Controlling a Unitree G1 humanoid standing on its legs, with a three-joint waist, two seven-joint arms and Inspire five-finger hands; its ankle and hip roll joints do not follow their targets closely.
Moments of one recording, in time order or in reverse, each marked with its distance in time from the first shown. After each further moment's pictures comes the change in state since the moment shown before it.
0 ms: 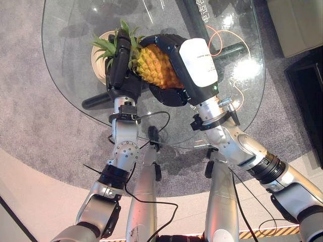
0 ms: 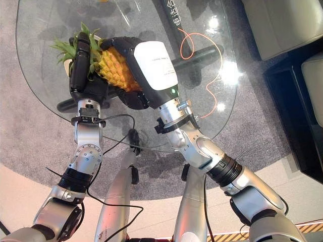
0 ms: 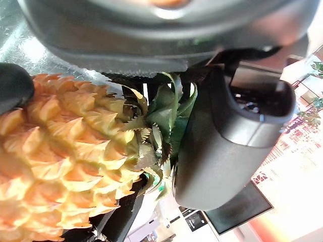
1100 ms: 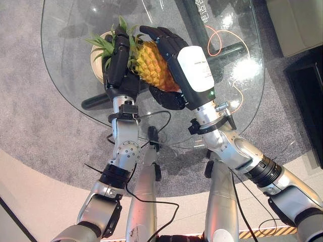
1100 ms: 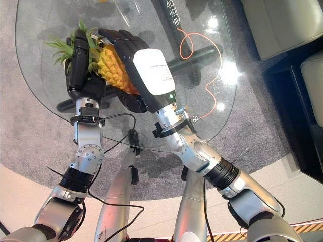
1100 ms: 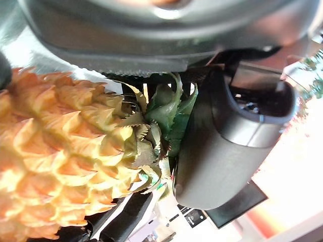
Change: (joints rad) left arm -0.008 -0.010 -0.003 -0.001 0.165 -0.061 0.087; right arm 0.033 0.031 0.005 0.000 0.025 0.000 -0.001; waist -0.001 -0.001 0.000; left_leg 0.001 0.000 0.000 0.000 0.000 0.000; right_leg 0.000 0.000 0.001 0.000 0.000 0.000
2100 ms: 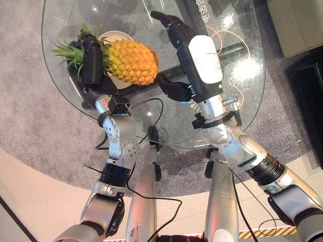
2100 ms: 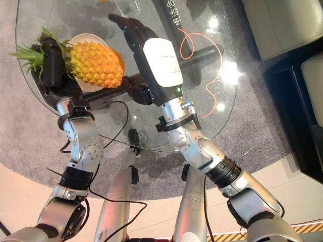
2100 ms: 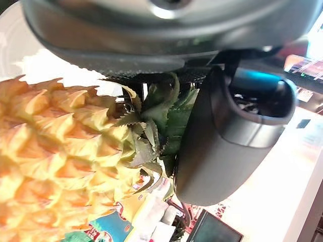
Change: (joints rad) left arm -0.004 -0.036 0.091 -0.019 0.334 -0.123 0.480; right arm -0.001 0.000 -0.085 0.000 0.019 0.001 0.000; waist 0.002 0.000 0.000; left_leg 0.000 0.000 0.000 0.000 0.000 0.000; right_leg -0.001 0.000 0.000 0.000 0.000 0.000
